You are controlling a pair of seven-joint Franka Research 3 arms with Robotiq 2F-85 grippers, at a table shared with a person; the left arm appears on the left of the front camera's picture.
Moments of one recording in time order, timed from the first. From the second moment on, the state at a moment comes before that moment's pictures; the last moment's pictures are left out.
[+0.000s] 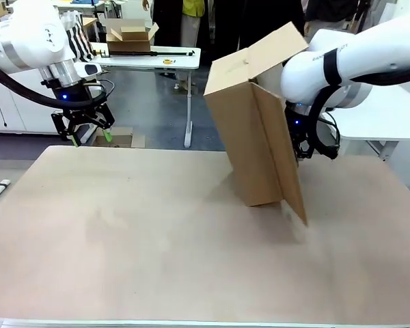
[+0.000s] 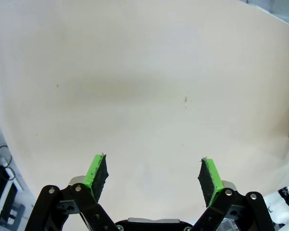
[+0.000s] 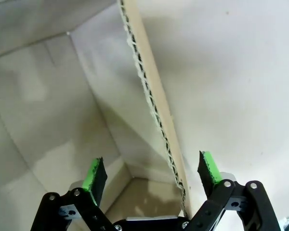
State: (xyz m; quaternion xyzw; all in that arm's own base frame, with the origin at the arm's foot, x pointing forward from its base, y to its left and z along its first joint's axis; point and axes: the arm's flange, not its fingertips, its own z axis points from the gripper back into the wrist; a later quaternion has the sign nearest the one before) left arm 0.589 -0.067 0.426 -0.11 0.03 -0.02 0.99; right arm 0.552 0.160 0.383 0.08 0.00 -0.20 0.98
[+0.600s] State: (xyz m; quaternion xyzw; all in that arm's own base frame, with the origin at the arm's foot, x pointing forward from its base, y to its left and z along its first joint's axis) left arm 0.589 -0.067 0.426 -0.11 0.03 -0.02 0.99; right arm 0.554 0.161 0.380 0.07 0.00 -0.20 0.98
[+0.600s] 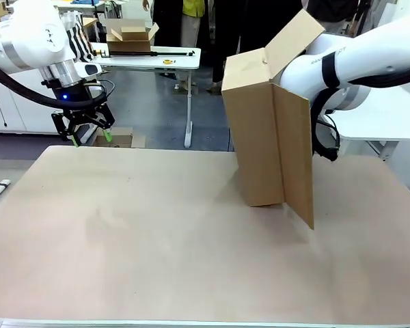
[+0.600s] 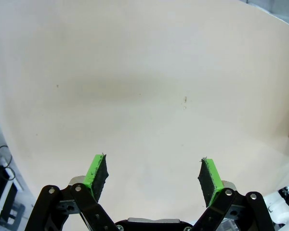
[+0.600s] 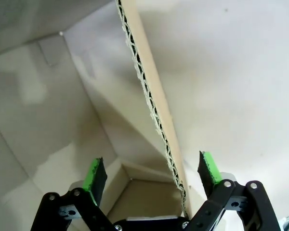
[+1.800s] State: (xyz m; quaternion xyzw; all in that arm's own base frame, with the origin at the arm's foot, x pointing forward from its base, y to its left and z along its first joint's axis) left arm 0.589 -0.067 0.426 -0.11 0.03 -0.02 0.99; right arm 0.562 0.164 0.445 0.07 -0.06 -0.16 0.98
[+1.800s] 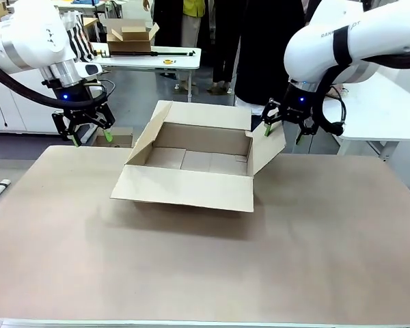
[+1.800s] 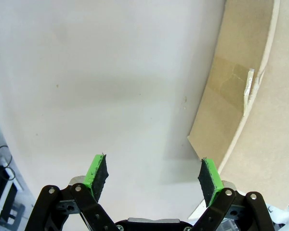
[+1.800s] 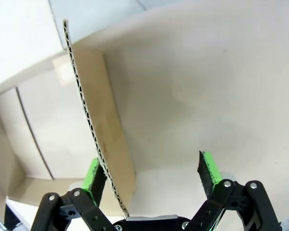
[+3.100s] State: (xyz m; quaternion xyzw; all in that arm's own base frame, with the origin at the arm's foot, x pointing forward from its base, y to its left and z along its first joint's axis) left arm 0.577 -0.178 0.559 -0.09 -0.09 -0.11 0.99; right arm 0.569 0.145 0.430 0.14 -0.02 -0.16 0.98
